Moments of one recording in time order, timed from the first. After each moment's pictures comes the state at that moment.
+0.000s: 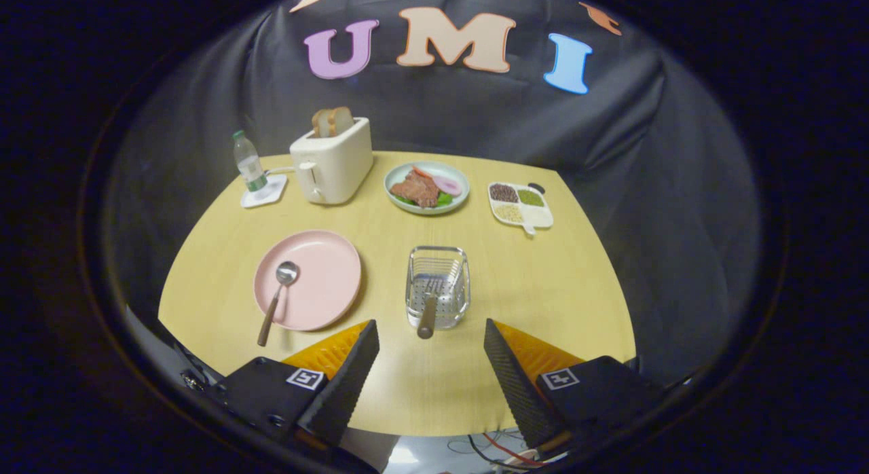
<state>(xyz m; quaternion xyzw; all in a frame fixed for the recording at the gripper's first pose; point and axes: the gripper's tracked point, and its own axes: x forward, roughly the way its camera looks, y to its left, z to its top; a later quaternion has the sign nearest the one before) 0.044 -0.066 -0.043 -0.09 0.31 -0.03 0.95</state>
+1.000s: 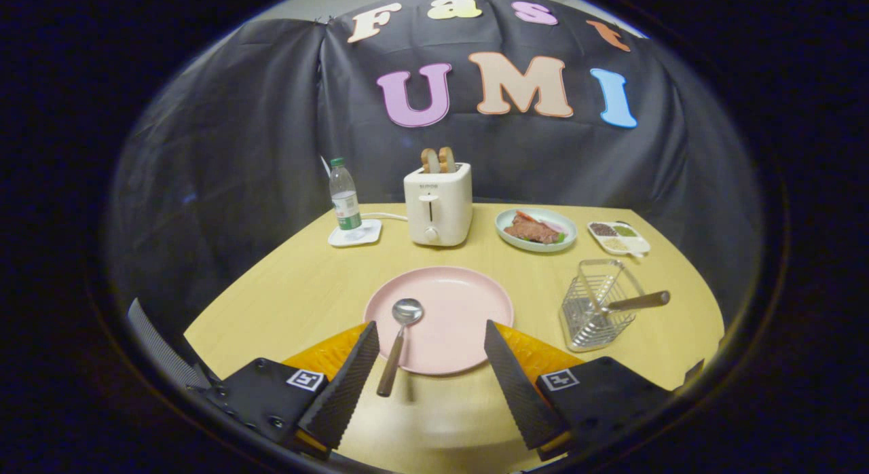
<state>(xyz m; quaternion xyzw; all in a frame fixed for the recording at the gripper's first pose) 0.046 0.115 -0.129 -0.03 0.19 0.09 0.98</state>
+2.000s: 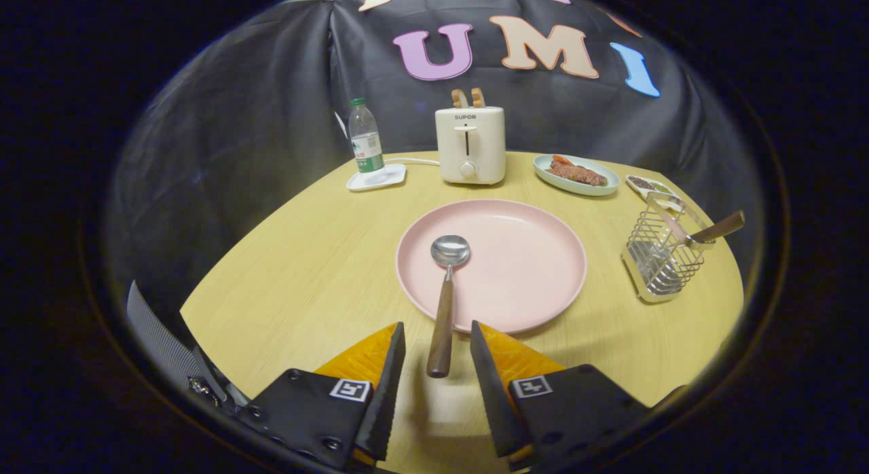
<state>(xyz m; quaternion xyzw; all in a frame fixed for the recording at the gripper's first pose) 0.039 0.153 -0.206 -0.05 0.27 0.11 0.96</state>
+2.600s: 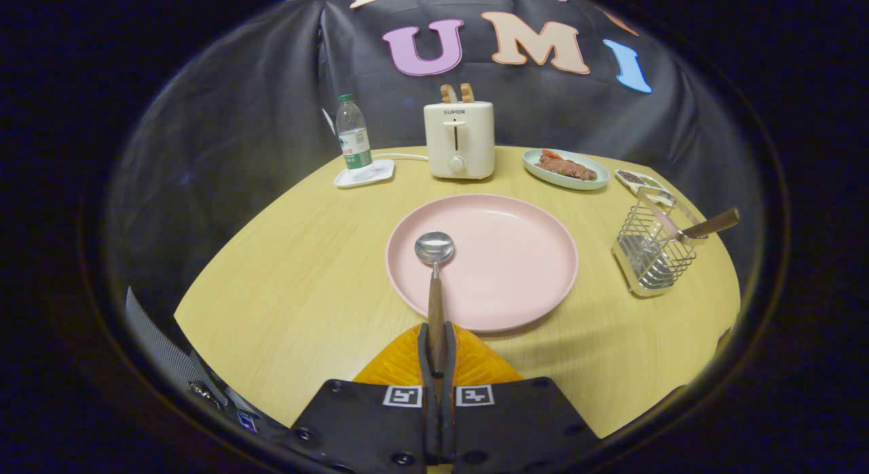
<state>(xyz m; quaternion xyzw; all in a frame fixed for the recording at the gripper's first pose) 0.038 0.151 -0.206 -0.04 0.28 0.09 0.95</state>
